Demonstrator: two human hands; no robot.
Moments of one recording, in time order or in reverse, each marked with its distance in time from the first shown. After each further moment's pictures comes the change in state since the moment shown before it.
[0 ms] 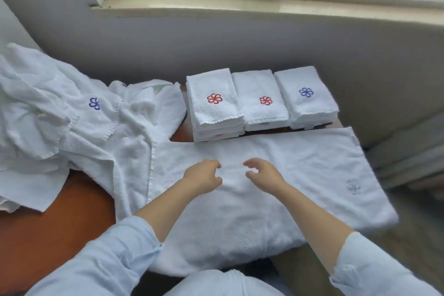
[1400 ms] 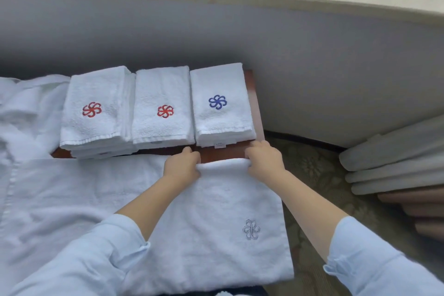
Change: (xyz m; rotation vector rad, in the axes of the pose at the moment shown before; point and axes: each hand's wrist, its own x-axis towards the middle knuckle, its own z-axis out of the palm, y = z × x) left_hand 0.182 0.252 0.044 0.146 0.090 -0.155; right_hand 0.116 0.196 -0.257 -0.720 -0.015 -0.193
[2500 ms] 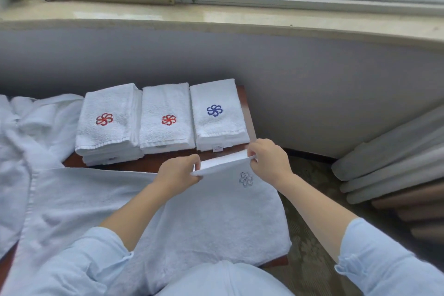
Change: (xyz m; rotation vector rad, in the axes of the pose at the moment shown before) left_hand -0.055 -0.008 -0.024 -0.097 0.217 0.197; right_hand -0.057 0.006 -0.024 0.200 0.387 -0.050
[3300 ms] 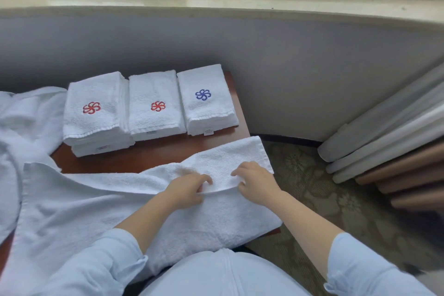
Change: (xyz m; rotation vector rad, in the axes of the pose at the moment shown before) left_hand -0.045 0.016 0.062 -0.018 -0.387 0.190; right_hand -0.094 -0.011 0.052 0.086 -0.287 -0.003
